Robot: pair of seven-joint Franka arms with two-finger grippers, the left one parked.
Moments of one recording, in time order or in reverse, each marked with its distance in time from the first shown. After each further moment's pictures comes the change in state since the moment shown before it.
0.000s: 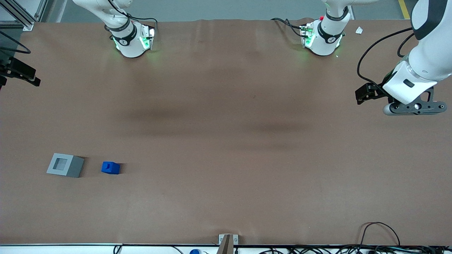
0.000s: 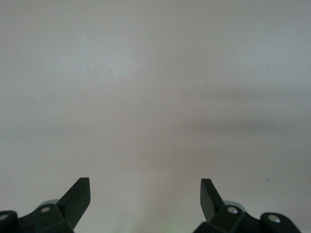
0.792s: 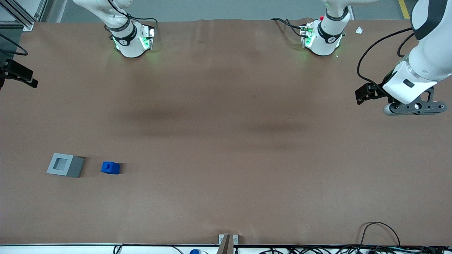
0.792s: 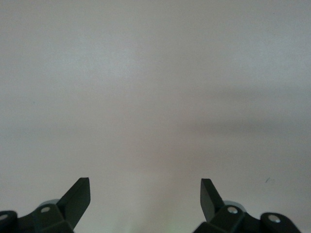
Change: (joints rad) arm -0.009 0.008 -0.003 -0.003 -0.001 0.027 -0.001
